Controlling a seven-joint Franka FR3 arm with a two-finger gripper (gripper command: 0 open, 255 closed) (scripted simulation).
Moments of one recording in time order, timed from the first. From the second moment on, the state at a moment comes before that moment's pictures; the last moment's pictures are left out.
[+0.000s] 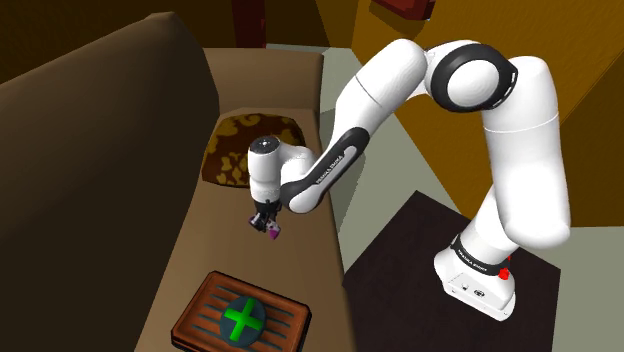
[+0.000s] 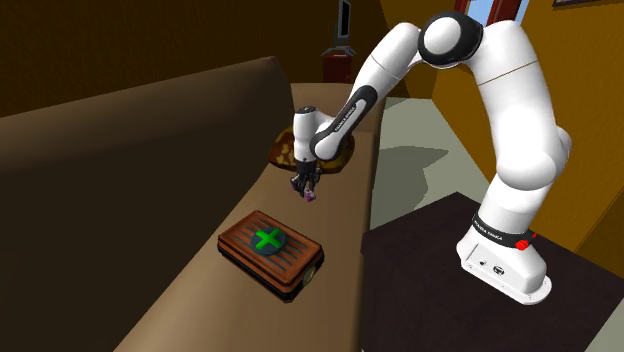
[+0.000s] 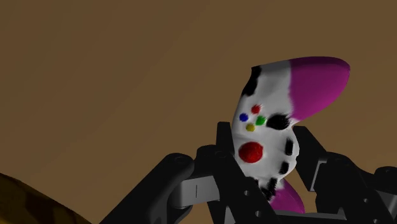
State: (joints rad) arm 0.24 0.60 0.28 -1.98 -0.41 2.57 0.66
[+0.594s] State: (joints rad) arm 0.21 0.50 0.32 -2.00 -0.35 2.49 0.62
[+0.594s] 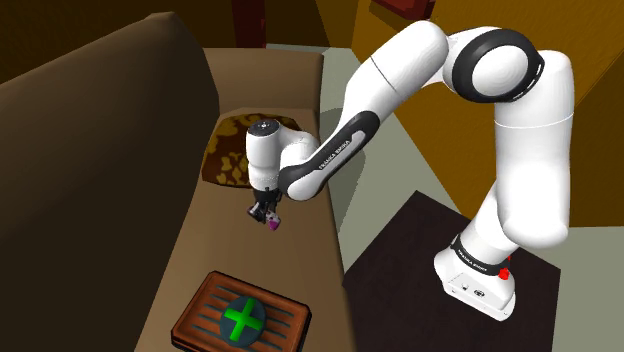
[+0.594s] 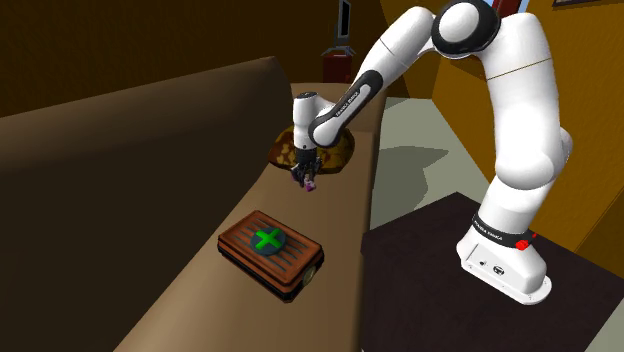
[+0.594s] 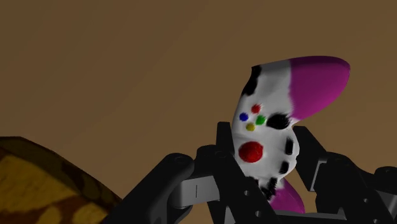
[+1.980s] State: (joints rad) arm 0.37 0.40 0.42 -2.00 -0.33 2.37 0.83
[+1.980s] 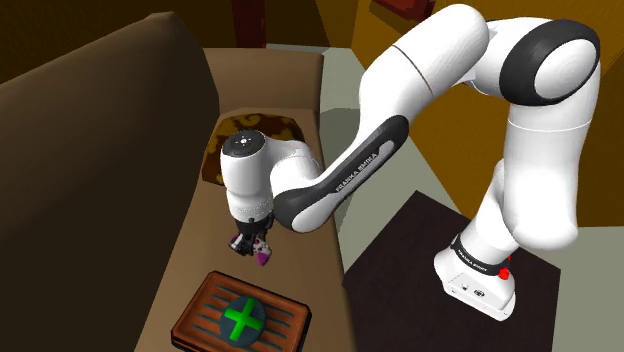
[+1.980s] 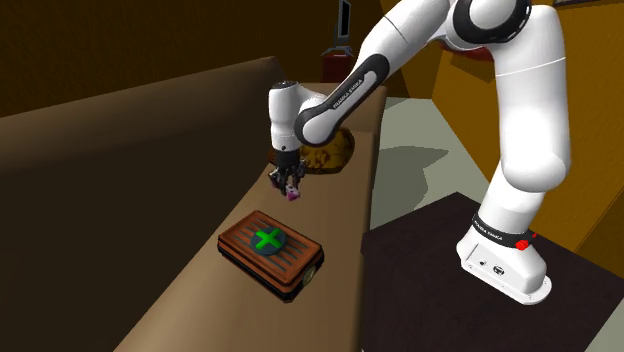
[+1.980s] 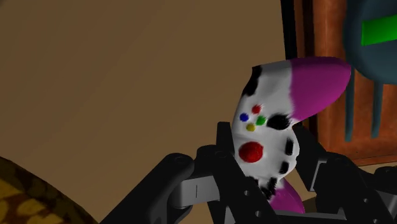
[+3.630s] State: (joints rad) arm 0.62 0.61 0.40 -1.88 -0.45 2.41 1.14
